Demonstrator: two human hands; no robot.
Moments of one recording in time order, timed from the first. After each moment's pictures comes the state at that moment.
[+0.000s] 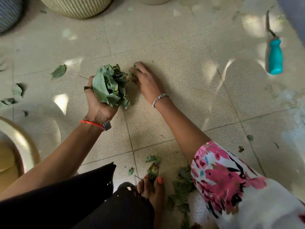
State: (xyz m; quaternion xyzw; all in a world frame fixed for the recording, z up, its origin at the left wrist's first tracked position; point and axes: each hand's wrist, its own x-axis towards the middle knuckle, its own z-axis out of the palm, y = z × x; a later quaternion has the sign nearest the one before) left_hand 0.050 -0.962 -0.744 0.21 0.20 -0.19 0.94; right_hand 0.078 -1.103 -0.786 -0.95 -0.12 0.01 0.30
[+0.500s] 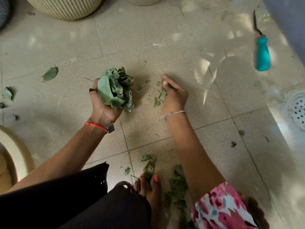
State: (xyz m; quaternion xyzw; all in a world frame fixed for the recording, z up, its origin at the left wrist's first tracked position) left_hand 0.043 -0.982 -0.752 0.23 0.20 -0.24 0.92; right_hand 0.018 -1.145 -0.764 -0.47 0.37 -0.14 0.79
